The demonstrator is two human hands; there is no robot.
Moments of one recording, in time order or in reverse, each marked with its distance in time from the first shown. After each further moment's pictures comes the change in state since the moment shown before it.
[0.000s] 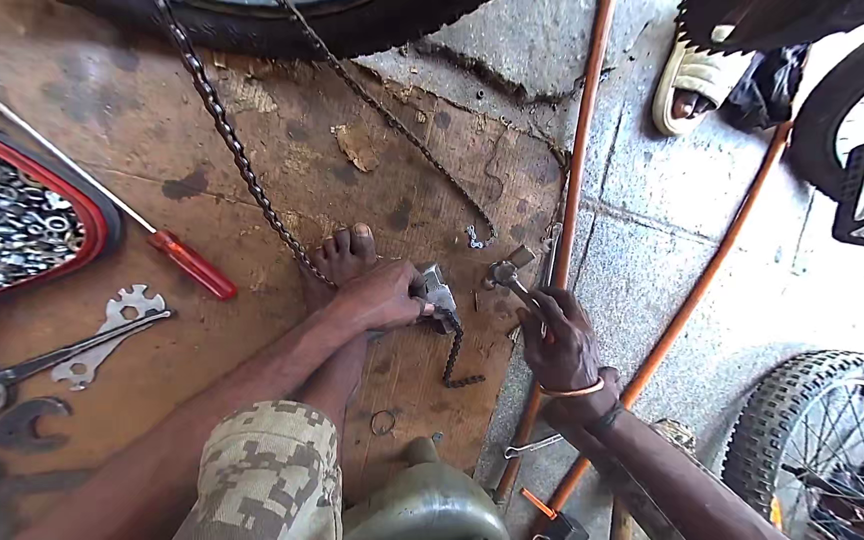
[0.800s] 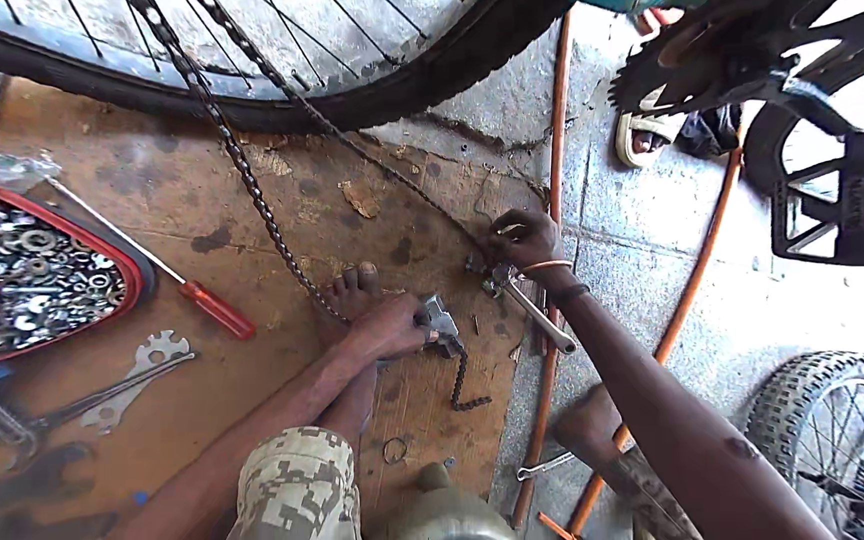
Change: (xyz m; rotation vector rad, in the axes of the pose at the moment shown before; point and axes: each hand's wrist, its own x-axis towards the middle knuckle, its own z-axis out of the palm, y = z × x) left_hand 0.001 -0.002 0.003 -0.033 -0.042 -0.002; right_hand 0.176 0.007 0.012 0.353 -0.159 0.165
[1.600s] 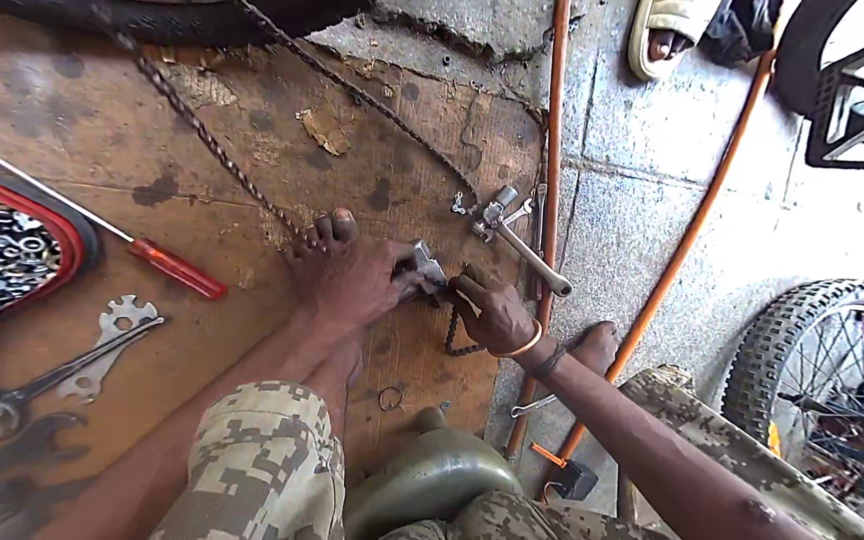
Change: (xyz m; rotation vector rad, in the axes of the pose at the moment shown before) left_hand -0.014 -0.013 0.014 0.302 0.444 0.221; right_hand -0.164 -0.013 0.065 -0.133 -0.076 -0.404
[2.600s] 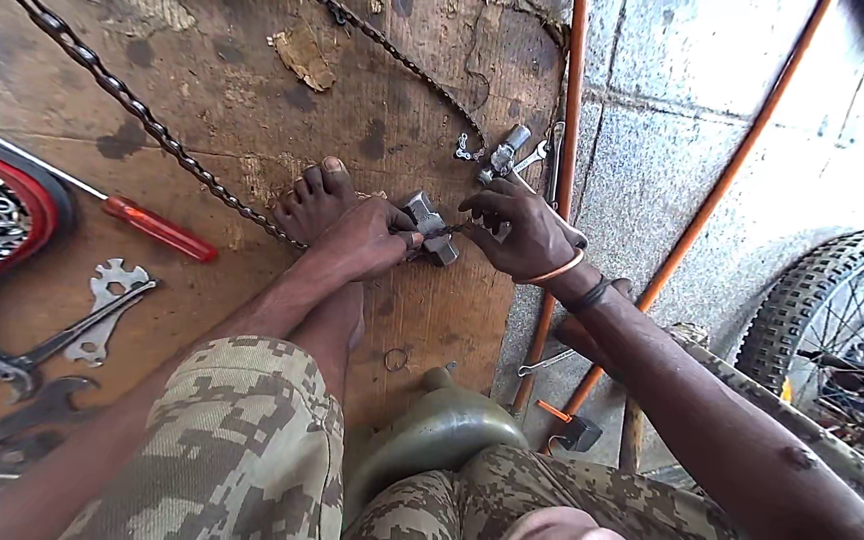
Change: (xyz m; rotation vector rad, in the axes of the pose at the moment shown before) left_hand 0.003 0.017 -0.009 -0.093 -0.251 -0.335; right_hand 0.034 0.019 -0.035 0.097 -0.062 0.045
